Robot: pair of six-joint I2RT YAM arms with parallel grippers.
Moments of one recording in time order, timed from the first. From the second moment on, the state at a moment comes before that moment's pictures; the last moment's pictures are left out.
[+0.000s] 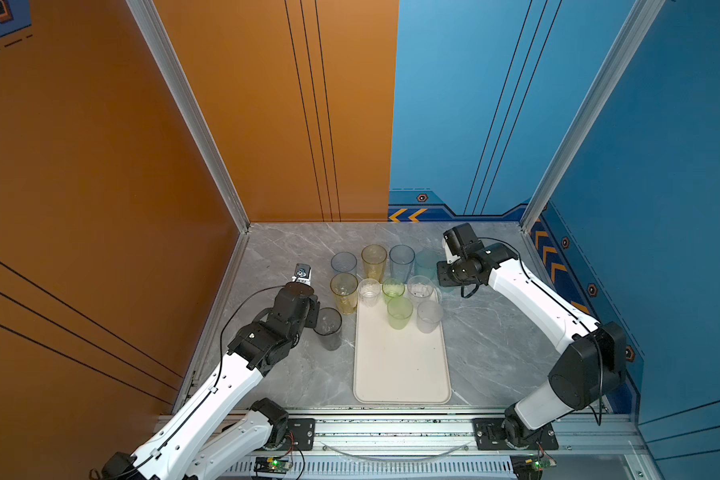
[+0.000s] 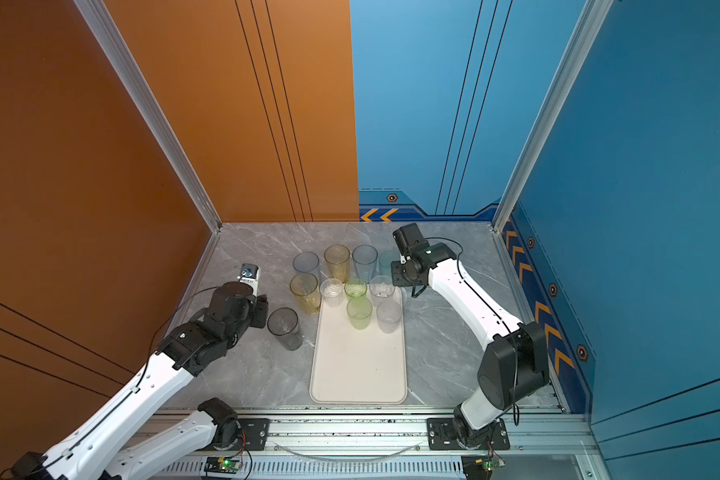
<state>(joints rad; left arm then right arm) -0.50 0.88 0.85 -0.65 -0.46 -0.15 0.40 1.58 1.44 -0.92 0.10 0.29</state>
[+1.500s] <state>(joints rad) -0.42 0.93 0.87 -0.59 -0.39 -0.15 0.16 1.86 1.59 -0.85 0.07 0.26</state>
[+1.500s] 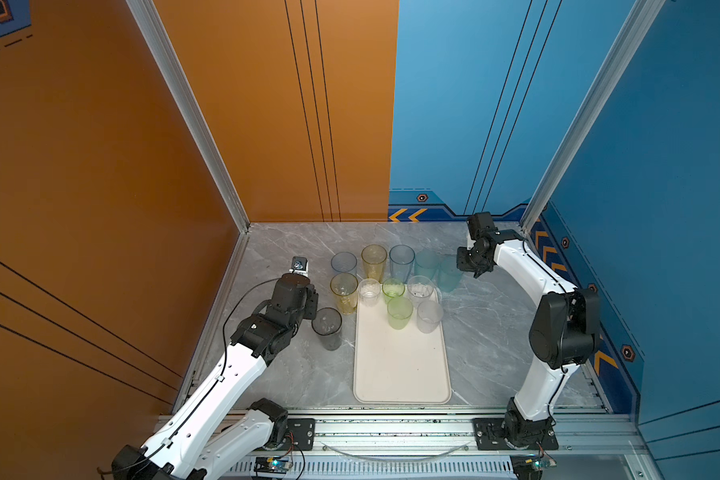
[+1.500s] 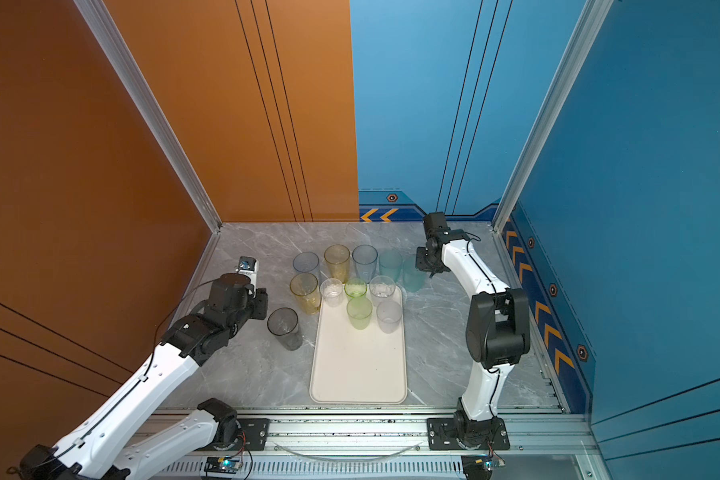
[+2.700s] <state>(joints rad) -0.39 0.96 0.86 -0.57 -0.34 -0.15 0.16 1.79 1.53 -0.86 0.18 0.22</state>
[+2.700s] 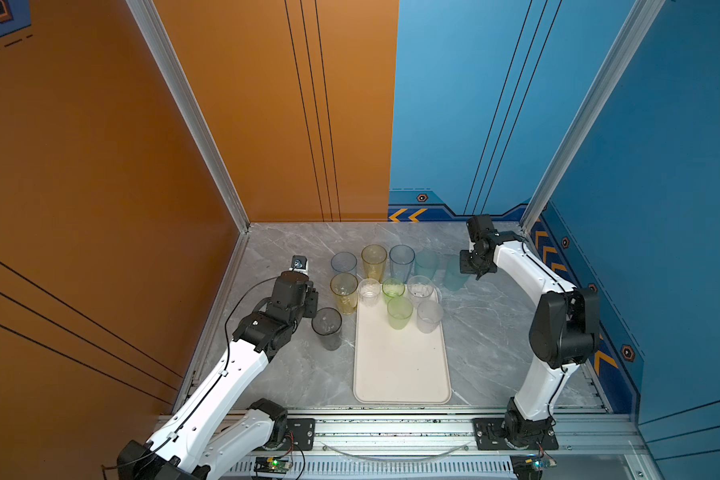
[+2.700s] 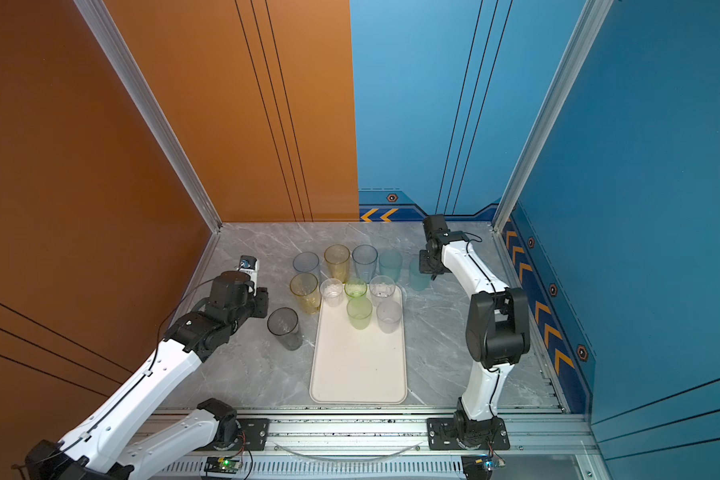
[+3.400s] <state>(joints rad) -0.39 0.96 0.86 -0.57 -0.31 -0.15 0.75 1.49 1.65 -1.03 0.20 0.12</state>
